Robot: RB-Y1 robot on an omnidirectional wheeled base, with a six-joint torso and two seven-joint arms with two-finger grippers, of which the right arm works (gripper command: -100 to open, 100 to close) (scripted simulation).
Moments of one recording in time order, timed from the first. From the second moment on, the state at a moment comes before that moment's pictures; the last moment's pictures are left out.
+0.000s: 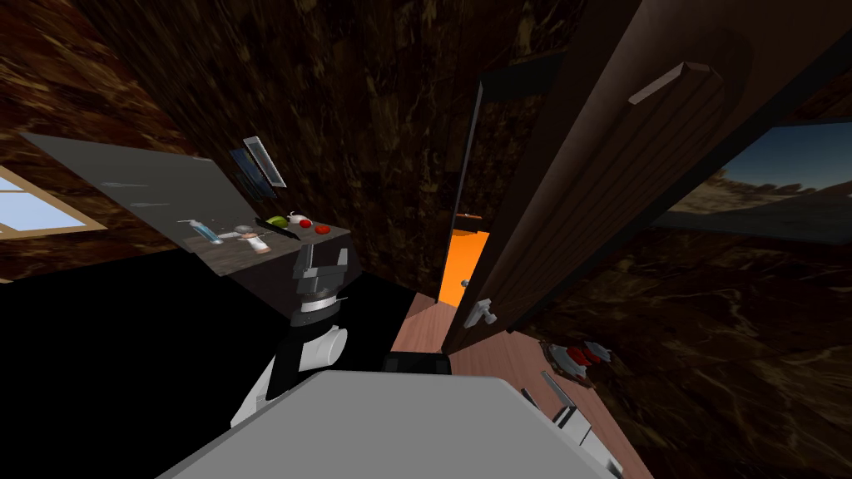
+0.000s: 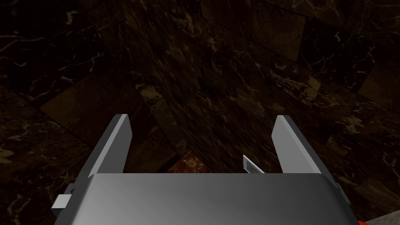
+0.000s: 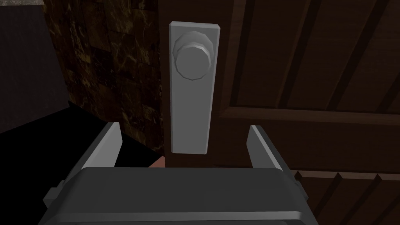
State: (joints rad) arm 0.70 -0.98 0.64 -1.18 -0.56 -1.45 -1.73
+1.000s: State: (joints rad) arm 0.72 -0.98 0.62 -1.11 -0.59 -1.51 -1.78
